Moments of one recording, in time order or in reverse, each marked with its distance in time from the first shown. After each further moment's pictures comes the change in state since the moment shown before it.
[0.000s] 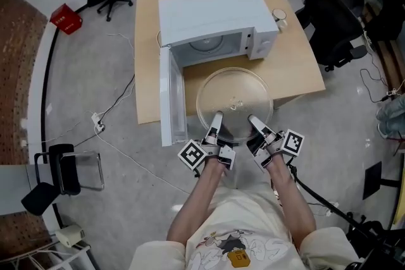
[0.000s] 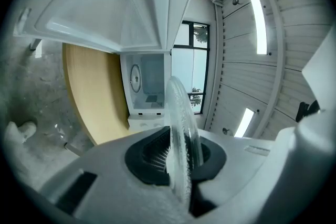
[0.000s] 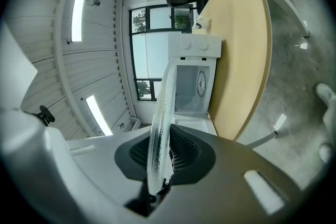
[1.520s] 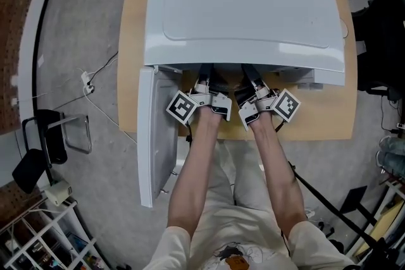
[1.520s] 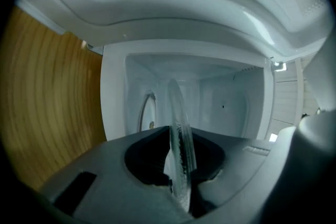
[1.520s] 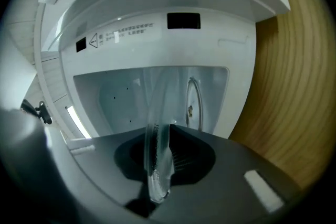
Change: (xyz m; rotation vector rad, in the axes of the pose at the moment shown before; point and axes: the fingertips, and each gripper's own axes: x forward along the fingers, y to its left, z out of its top) left arm 0.230 0.150 0.222 0.012 -0.306 0.031; right arm 0.281 -0.162 0.163 0.028 -0.013 -0.023
